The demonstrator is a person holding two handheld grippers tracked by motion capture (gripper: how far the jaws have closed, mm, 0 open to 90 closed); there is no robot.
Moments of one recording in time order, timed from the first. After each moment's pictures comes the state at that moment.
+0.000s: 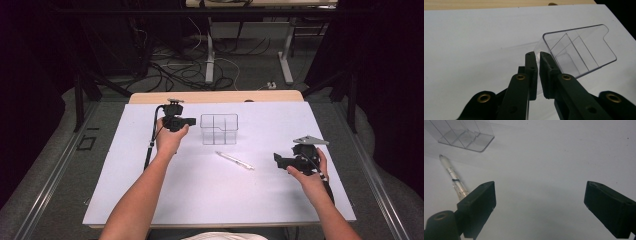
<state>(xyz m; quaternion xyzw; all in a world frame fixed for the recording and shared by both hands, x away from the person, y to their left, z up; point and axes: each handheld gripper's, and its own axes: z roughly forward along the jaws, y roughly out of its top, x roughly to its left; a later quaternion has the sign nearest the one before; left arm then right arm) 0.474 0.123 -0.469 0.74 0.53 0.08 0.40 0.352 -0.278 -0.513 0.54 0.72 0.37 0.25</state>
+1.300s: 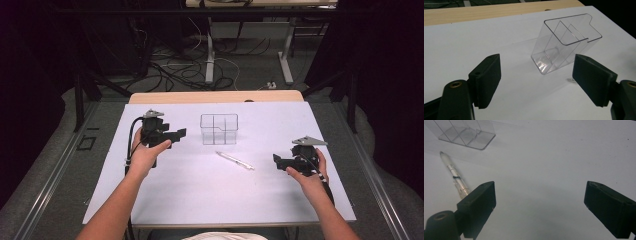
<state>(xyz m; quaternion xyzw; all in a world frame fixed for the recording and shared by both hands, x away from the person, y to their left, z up) 0.416 0.178 -0.470 0.74 0.48 0.12 0.45 0.349 -0.276 -0.512 0.53 0.73 0.36 0.25</state>
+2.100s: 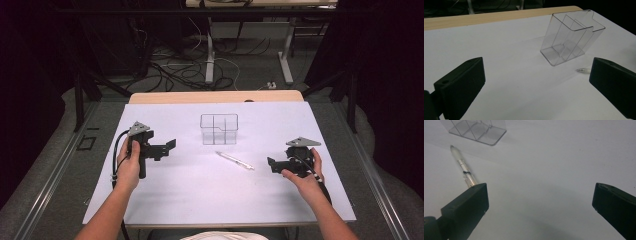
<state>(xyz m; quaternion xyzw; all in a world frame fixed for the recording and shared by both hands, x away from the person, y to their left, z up) 0.387 0.211 -0.490 0.74 0.45 0.17 0.47 0.350 -0.262 -0.517 0.51 0.75 0.36 0.23</state>
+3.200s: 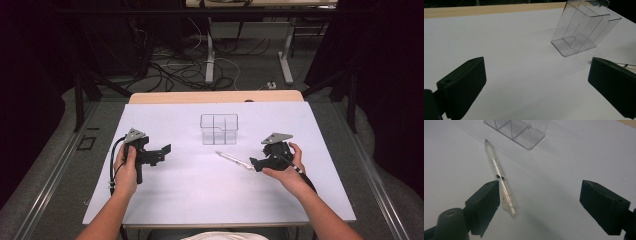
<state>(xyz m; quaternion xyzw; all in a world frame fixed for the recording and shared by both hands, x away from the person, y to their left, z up) 0.382 0.223 -0.508 0.73 0.47 0.18 0.46 0.370 -0.206 -0.508 0.41 0.82 0.33 0.22</state>
